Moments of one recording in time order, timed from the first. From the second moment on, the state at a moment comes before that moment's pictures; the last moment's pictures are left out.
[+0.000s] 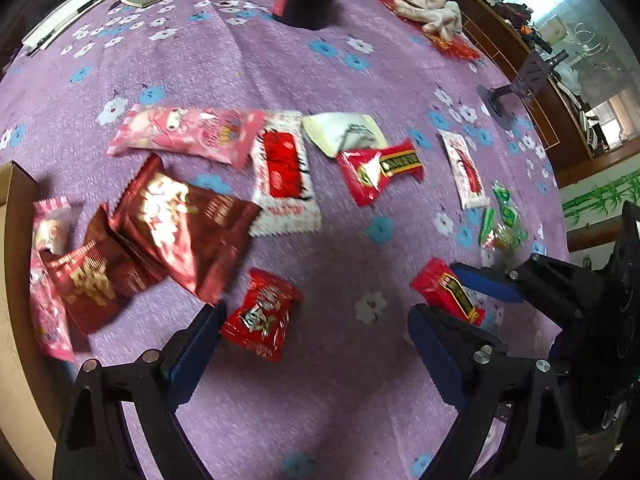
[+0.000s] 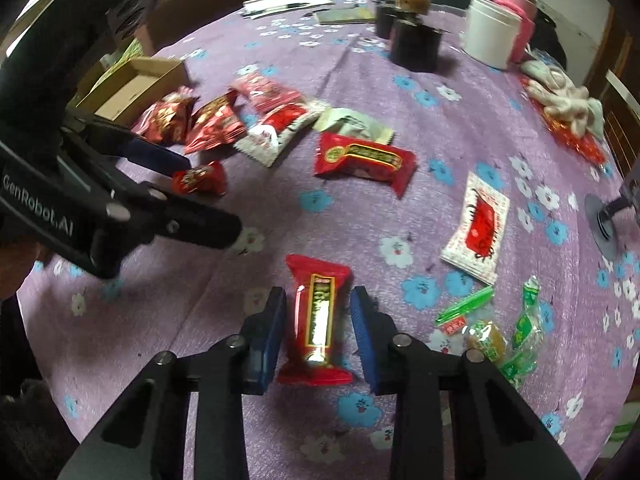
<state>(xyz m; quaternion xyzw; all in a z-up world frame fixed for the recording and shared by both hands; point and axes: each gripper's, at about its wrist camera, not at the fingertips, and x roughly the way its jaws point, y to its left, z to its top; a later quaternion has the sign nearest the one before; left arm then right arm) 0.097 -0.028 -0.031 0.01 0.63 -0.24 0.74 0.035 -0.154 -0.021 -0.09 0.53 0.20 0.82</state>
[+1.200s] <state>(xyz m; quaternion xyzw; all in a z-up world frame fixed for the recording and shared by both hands) 0.072 -0.042 -0.027 0.05 0.59 -0.18 0.79 0.019 -0.162 -0.016 -0.10 0.52 0.18 0.83</state>
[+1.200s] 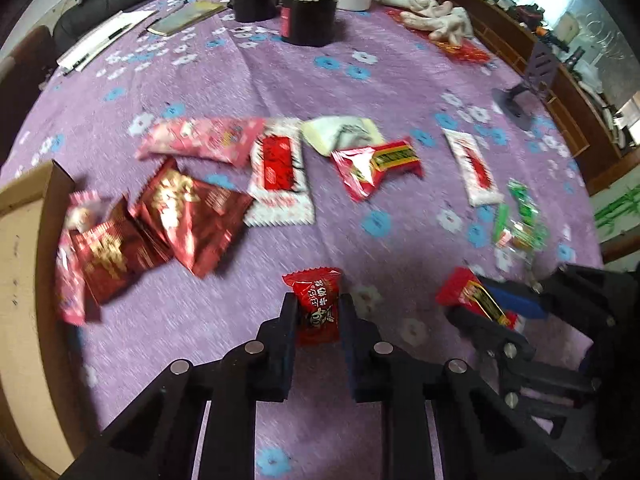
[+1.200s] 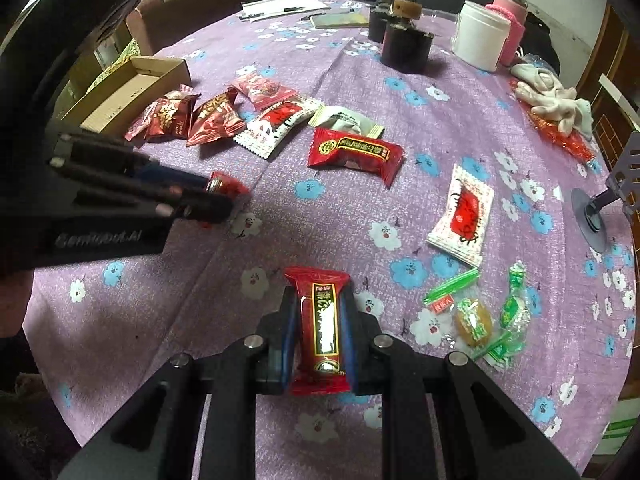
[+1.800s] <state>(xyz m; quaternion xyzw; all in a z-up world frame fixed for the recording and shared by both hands) 0.010 0.068 0.039 -0.03 0.49 -0.10 0.86 0.016 -0.069 0.054 -0.15 0.46 0.26 0.84</state>
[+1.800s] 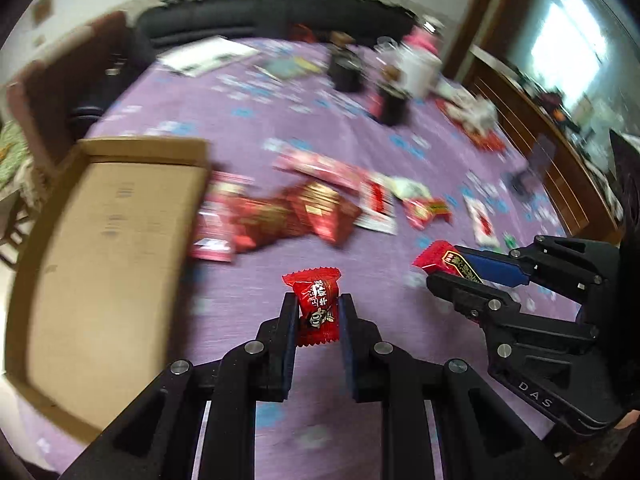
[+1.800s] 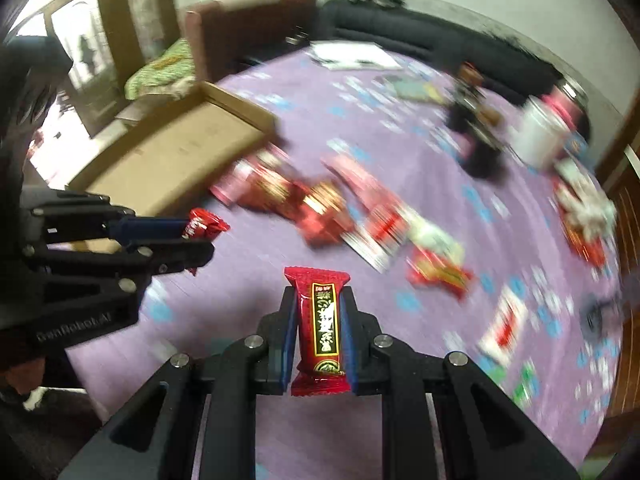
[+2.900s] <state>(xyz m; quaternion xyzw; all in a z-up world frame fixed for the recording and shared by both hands) 0.150 0.260 -0.009 -0.09 0.54 0.09 0.83 0.181 0.140 0.003 -0.07 0.52 0.31 0.79</state>
